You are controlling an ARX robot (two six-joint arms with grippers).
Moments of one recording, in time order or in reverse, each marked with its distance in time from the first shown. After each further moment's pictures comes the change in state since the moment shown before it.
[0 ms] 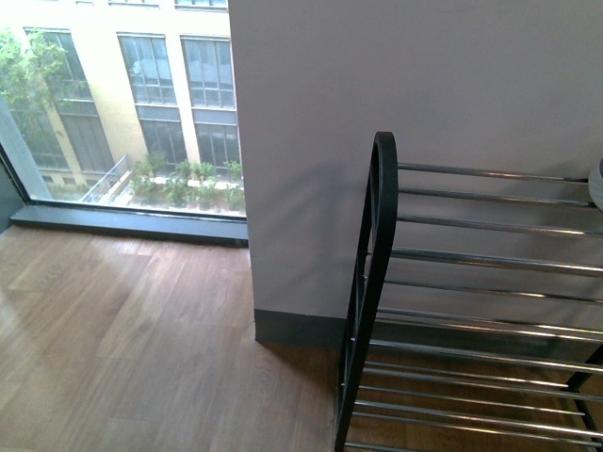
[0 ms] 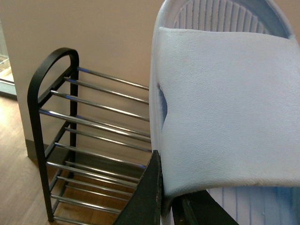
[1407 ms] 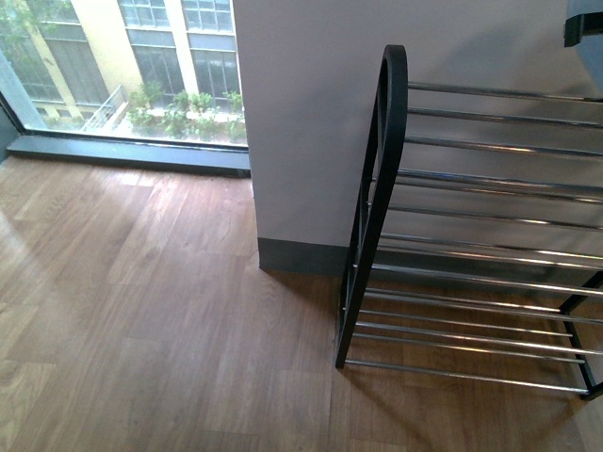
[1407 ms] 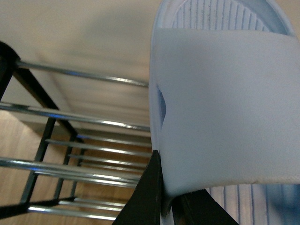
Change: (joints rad) left arm 0.000 0.000 0.000 0.000 0.000 0.000; right arm -0.362 1.598 0.924 0.181 -0.359 0.196
